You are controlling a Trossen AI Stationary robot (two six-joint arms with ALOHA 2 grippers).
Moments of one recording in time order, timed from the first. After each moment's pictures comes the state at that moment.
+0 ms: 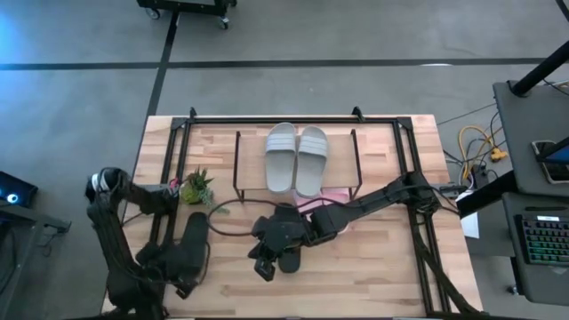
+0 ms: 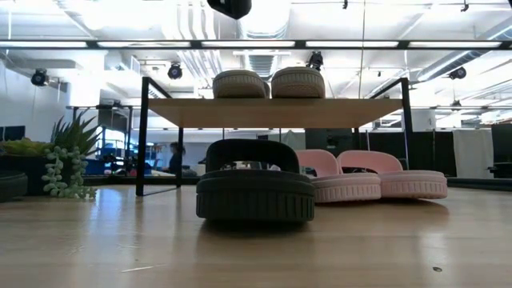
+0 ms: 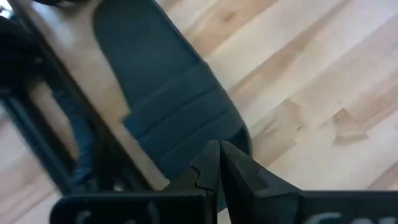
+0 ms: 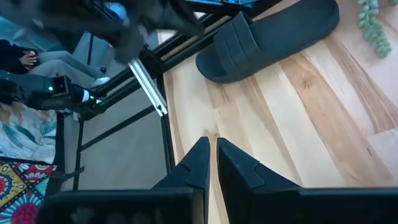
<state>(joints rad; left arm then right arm) -1.21 1.63 1.30 -1.42 -0.28 -2.16 0.35 2.10 1.92 -0.42 0.05 0.76</state>
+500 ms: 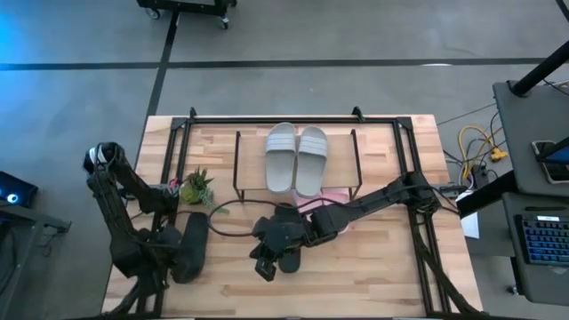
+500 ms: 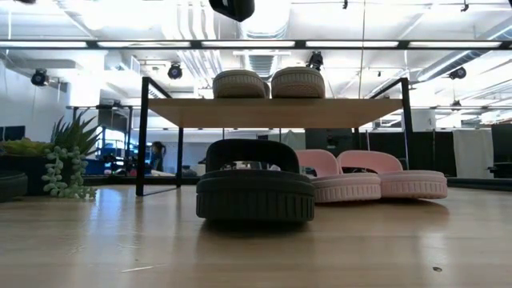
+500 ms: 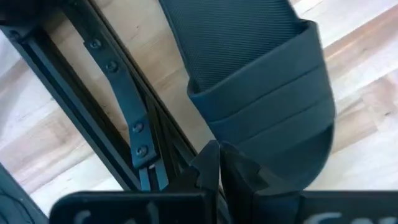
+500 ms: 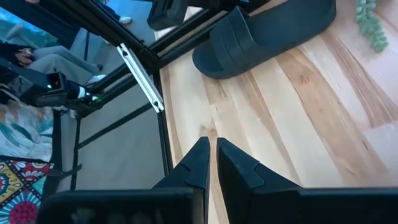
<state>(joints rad) -1.19 1.34 0.96 -1.23 -0.04 -2.19 0.35 2.10 1.91 -0.44 0.05 0.76</state>
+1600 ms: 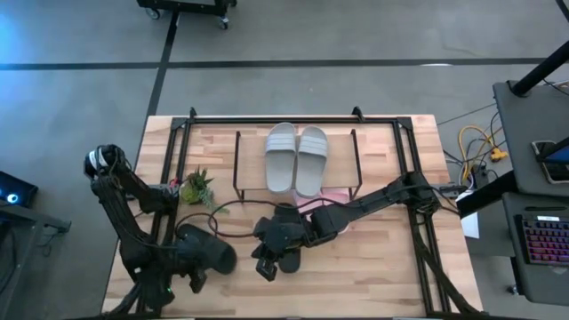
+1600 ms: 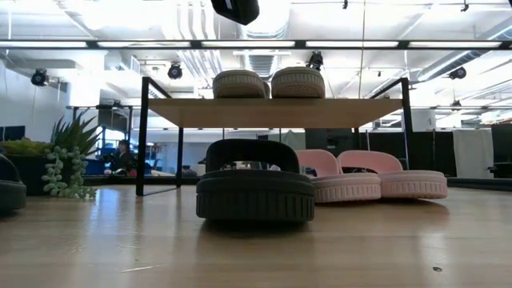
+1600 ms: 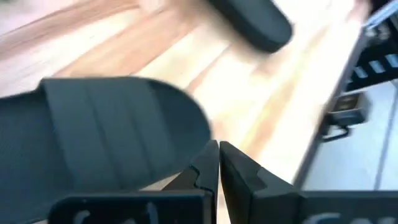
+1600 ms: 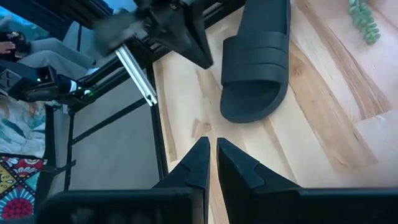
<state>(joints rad) -1.15 1.37 0.88 -0.72 -0.68 -1.93 0.36 2.10 1.91 -0.47 0.05 0.76</state>
